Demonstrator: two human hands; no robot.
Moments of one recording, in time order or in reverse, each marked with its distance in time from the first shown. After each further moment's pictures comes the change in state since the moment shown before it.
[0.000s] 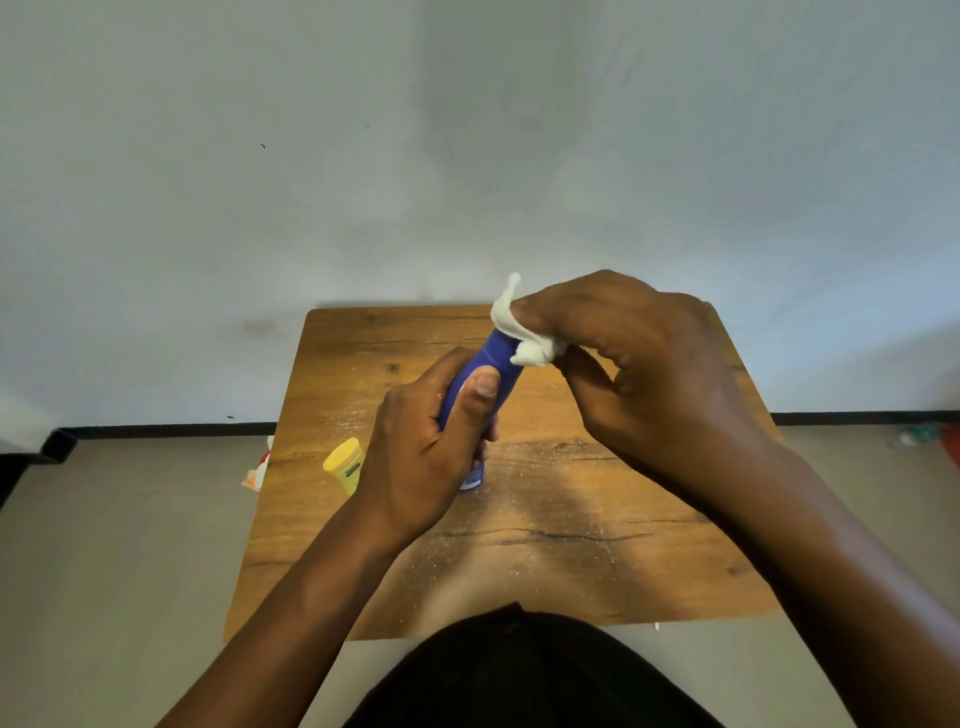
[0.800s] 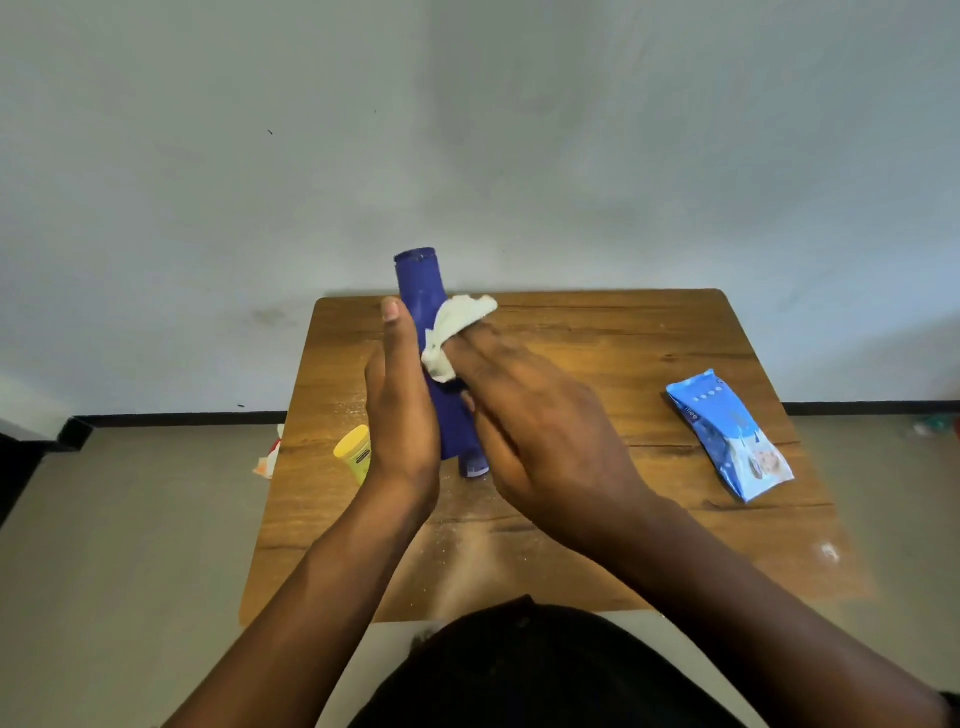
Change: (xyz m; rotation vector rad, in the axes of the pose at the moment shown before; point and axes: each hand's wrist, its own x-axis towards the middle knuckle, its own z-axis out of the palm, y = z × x) left_hand 0.011 0.020 0.001 -0.536 0.377 -0.432; right_hand -0.024 -0.043 0.061 0.141 -0.155 0.129
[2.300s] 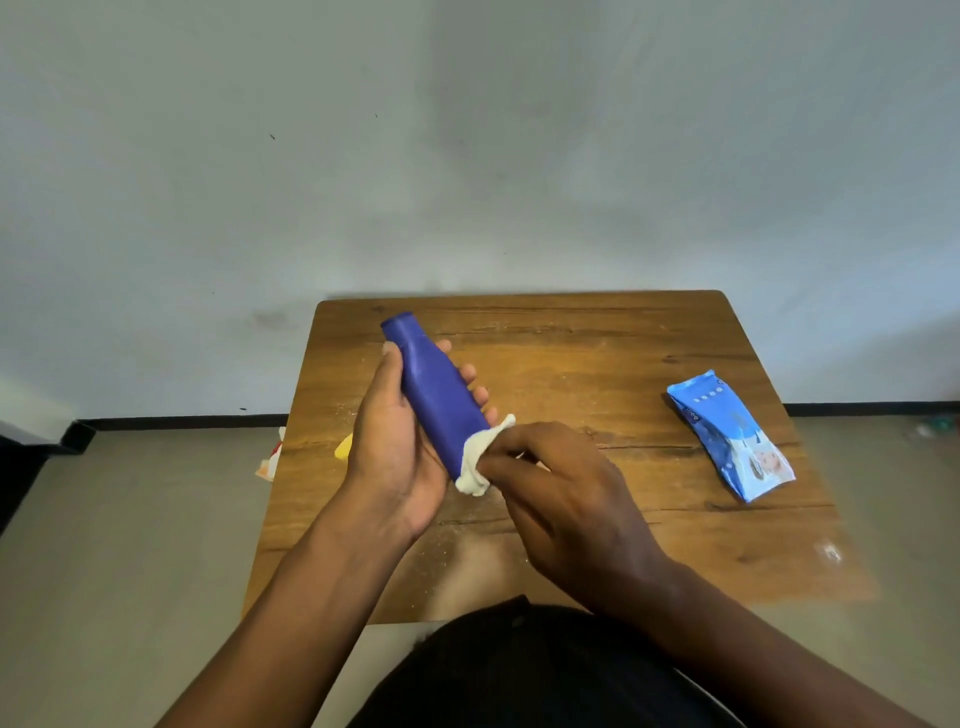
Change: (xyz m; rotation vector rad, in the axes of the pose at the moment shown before) left_hand -0.004 -0.005 -0.013 -0.464 -0.061 -0.495; right_hand -0.060 0.022 0.023 -0.009 0.026 -0.057
